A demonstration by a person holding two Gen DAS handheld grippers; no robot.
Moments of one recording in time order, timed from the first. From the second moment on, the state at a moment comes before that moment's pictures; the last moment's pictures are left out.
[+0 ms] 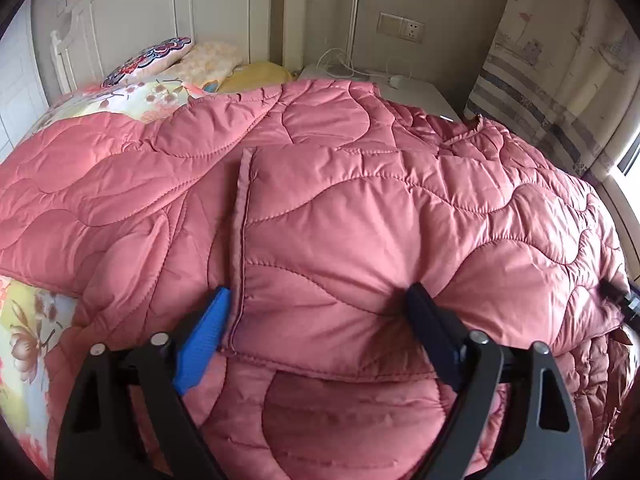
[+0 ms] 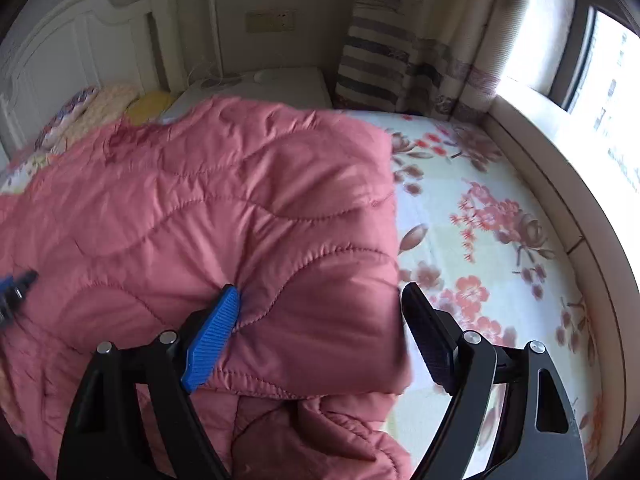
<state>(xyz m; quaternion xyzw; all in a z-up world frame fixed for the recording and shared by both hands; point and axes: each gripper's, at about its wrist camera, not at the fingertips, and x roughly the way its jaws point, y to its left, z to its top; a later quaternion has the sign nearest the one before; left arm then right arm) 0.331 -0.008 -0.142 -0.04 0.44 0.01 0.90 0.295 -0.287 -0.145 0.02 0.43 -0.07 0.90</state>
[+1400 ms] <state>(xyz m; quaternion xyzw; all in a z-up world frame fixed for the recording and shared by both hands) 0.197 0.387 -0.121 -0.47 0.22 0.17 0.84 0.273 -0.184 -0.160 -0.06 0.40 -0.04 0.91</state>
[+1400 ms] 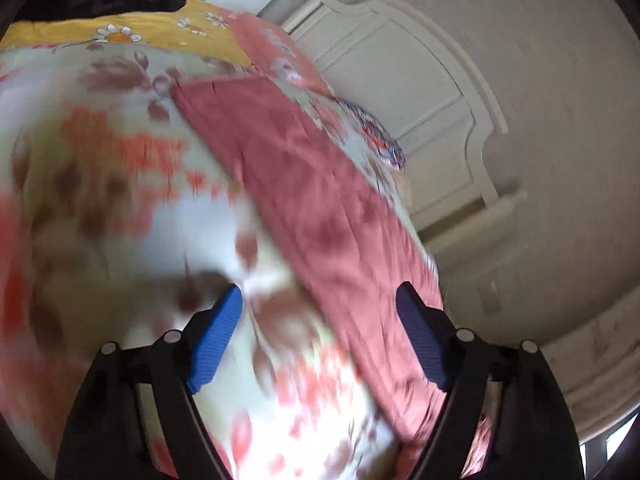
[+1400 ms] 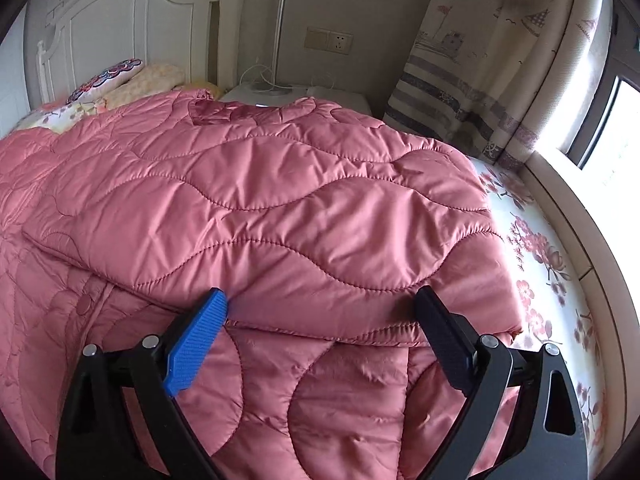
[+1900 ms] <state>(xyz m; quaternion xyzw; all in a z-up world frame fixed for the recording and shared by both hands) 0.250 0.283 0.002 -0.42 0.13 0.06 0.90 0.229 -0.250 -0.134 0.12 0.27 -0.03 0.95</state>
